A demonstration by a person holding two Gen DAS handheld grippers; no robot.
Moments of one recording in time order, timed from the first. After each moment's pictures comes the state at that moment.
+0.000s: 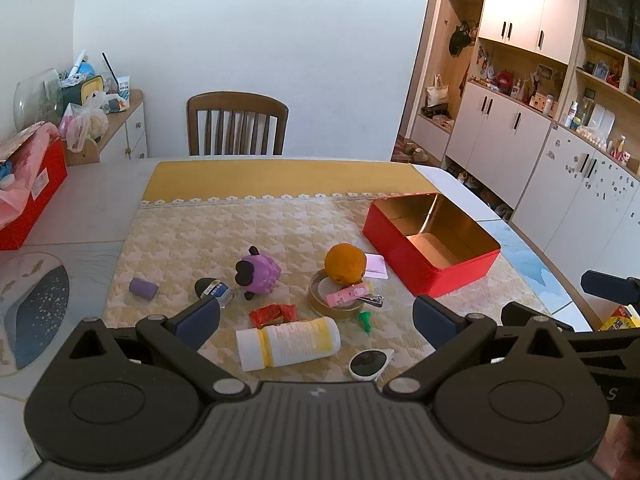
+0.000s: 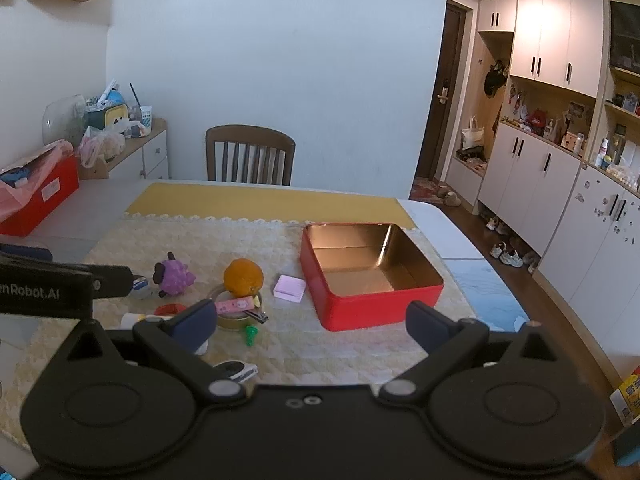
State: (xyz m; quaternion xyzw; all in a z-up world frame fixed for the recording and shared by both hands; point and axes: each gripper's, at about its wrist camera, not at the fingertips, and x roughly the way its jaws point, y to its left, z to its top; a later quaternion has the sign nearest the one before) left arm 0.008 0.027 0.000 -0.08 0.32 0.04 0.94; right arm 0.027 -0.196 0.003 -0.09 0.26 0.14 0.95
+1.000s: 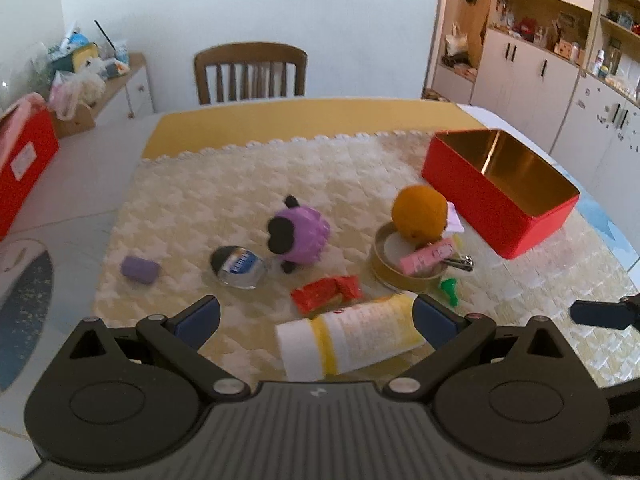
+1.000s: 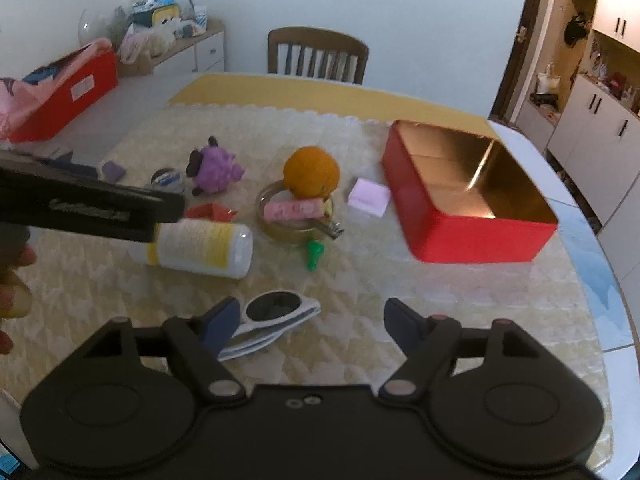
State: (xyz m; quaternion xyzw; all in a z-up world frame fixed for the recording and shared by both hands) left arm 0.085 0.061 -0.089 -0.04 0.39 0.05 0.92; right arm 0.080 -0.145 -0.082 -0.14 0.39 0.22 0.88
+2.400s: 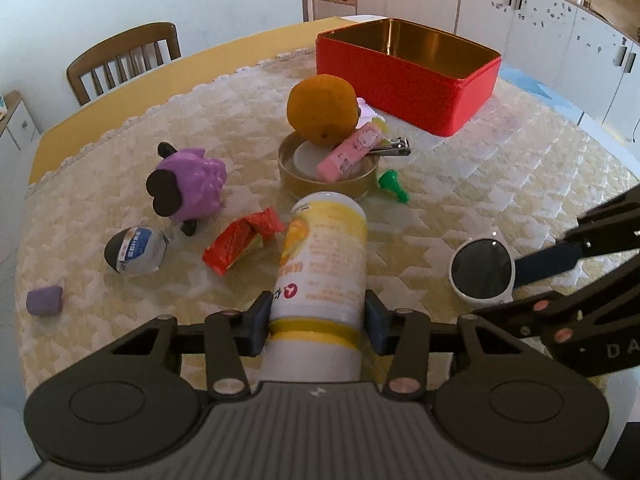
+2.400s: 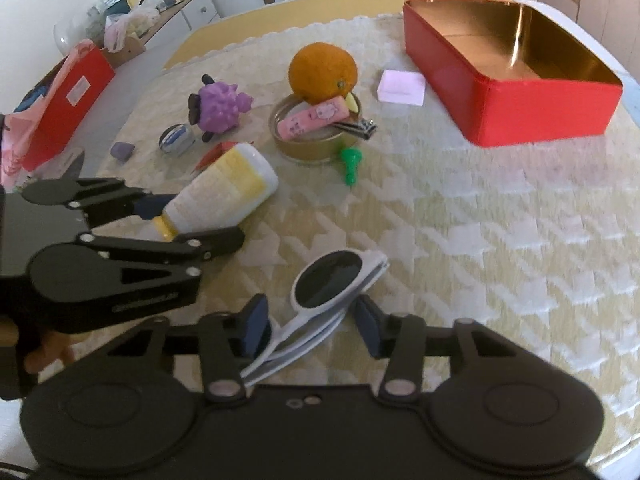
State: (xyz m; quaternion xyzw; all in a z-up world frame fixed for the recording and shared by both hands) left arm 0.101 0.039 -0.144 0.08 0.44 -0.11 0.89; right arm 0.108 -0.155 -0.124 -0.01 0.52 0.25 0.81
